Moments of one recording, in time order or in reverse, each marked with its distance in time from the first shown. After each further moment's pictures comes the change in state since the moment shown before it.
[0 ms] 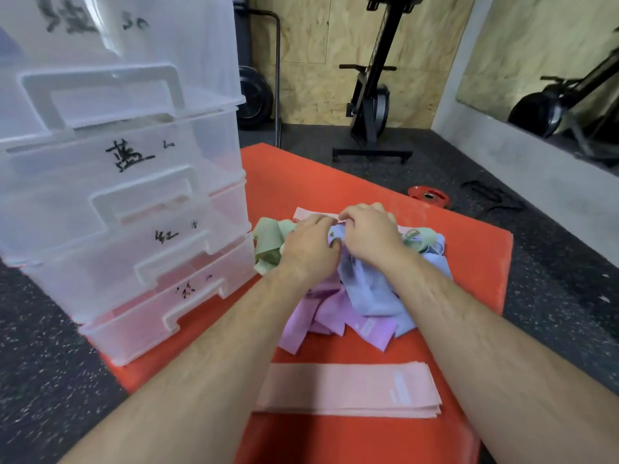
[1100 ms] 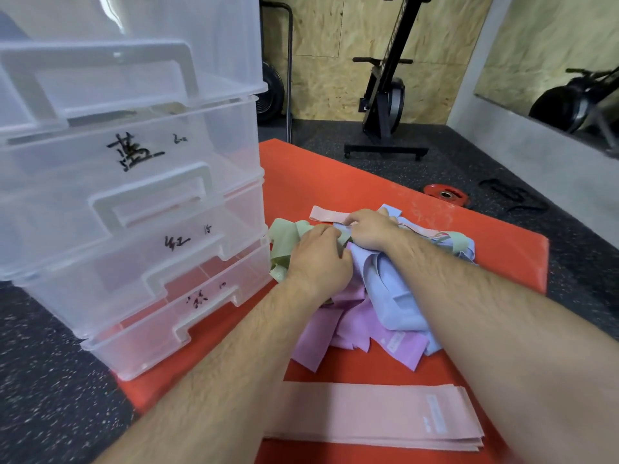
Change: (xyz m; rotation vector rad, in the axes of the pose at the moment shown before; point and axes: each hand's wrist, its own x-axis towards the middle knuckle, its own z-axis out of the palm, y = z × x) left_hand 0.001 -0.024 0.006 -0.075 -0.008 -0.104; right_hand 0.063 -0.004 0.036 0.029 -0.391 0.181
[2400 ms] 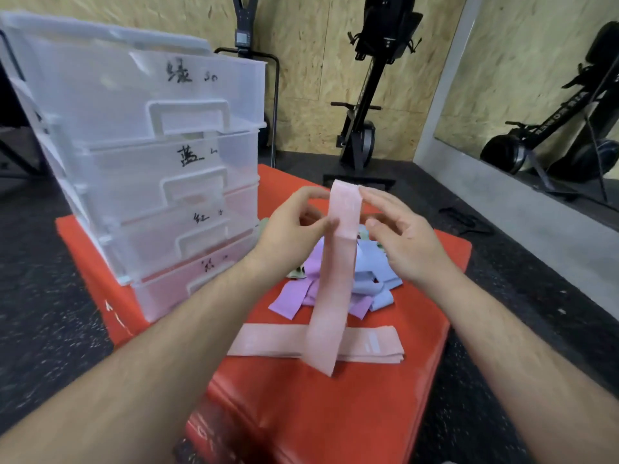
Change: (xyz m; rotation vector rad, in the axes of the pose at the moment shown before) left_hand -0.112 0.071 -0.101 -0.655 0.157 0.183; right_hand -0.256 0.024 -0.061 0.697 0.476 -0.608
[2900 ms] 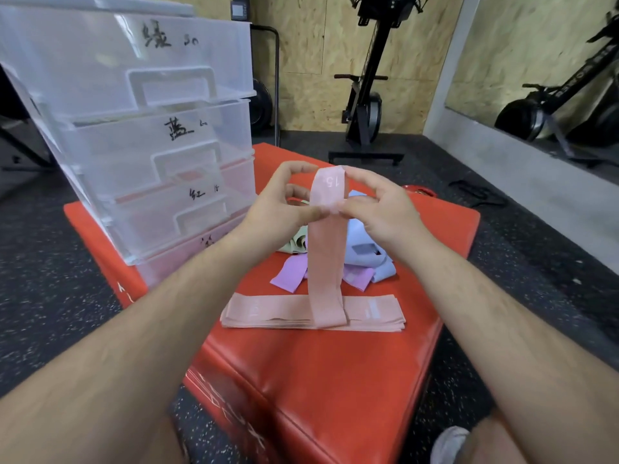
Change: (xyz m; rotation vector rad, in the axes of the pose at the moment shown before) left_hand -0.015 -0.009 -0.008 -0.105 -0.090 -0.117; right_hand -0.003 -0.007 0.026 0.218 0.025 0.321
